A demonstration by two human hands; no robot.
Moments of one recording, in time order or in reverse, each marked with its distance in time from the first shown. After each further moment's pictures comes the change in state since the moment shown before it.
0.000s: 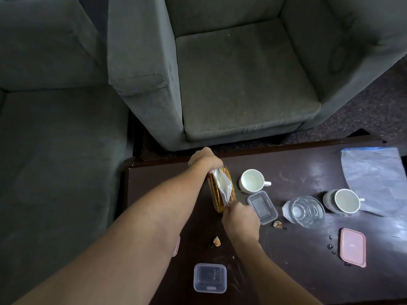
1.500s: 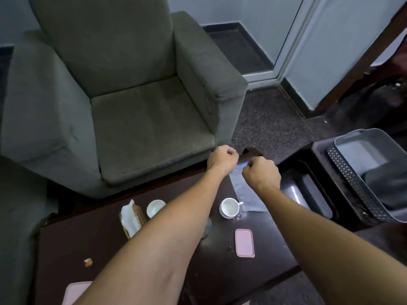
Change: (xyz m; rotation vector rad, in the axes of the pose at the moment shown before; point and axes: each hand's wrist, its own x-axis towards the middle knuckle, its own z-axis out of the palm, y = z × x) left_hand -0.166 0.310 0.104 -0.381 0.029 0.545; right_hand 0.060 0.238 -0.295 0.148 0.411 0.240
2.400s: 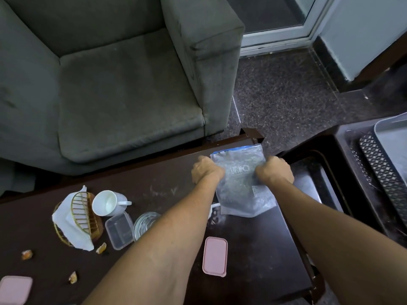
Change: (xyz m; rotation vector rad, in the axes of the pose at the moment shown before) left_hand 0.090 -0.069 0.143 0.273 0.121 -0.581; right_hand 0.152 0.147 0.094 -0.069 -0.324 0.177
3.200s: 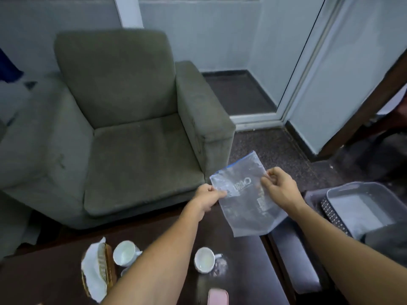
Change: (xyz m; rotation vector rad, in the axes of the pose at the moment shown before) left_hand -0.075 0.023 -0.135 -0.543 -0.287 0.317; right_hand -0.085 -0.039 -0.163 0.486 0.250 -0.484
